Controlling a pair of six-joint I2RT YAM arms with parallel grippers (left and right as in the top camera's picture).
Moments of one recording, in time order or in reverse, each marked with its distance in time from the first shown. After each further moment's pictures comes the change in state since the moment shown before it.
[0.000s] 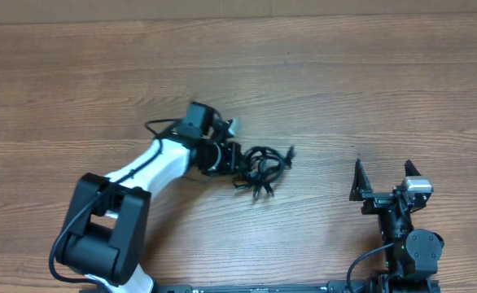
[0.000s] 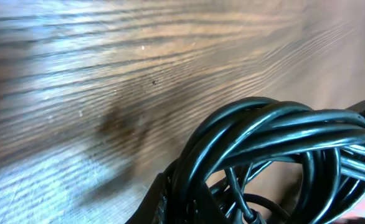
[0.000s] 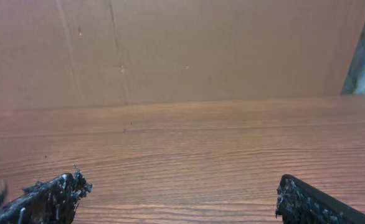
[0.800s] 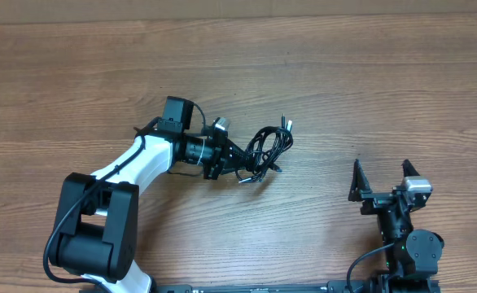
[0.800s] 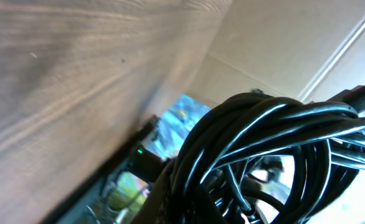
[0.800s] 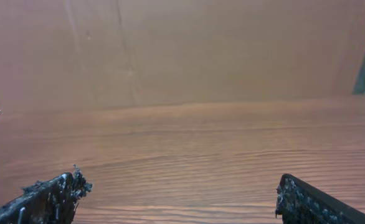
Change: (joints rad) left arm 0.090 0.000 0.000 0.000 0.536 -0.414; right arm 0.000 0.000 0.000 0.012 -0.038 0.045
